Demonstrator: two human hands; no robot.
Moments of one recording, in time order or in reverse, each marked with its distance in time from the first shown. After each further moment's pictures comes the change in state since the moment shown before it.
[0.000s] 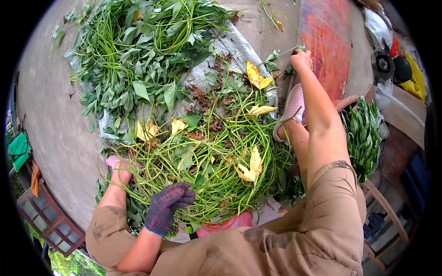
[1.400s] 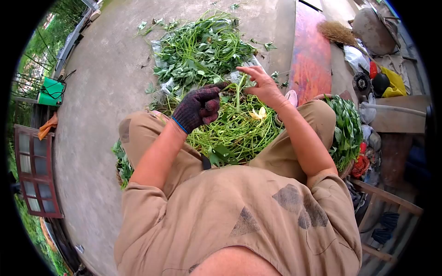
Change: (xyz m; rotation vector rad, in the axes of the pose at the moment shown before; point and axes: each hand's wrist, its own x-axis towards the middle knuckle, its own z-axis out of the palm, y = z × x) left_hand -0.158 -0.045 0.004 -0.095 -0.953 0.552; right_hand -0.498 0.023 -0.256 0.777 -0.131 -1.320
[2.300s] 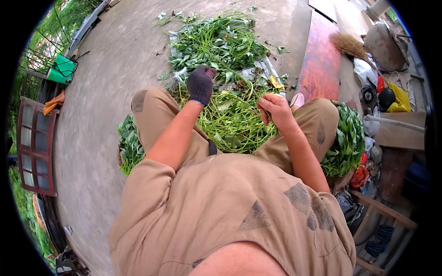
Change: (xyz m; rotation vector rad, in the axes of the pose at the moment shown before) left_hand 0.008 -0.012 -0.049 1.352 0.995 0.720; right_hand -0.086 -0.038 0.023 0.639 -0.088 0.368
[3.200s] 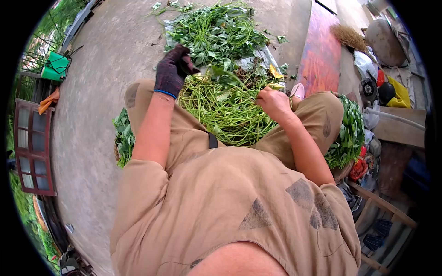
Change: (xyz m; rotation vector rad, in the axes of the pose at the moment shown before) left_hand 0.025 -0.004 -0.071 -1.208 -0.218 -0.440; right_hand 0.019 0.035 -0.004 -1.305 0.075 -0.180
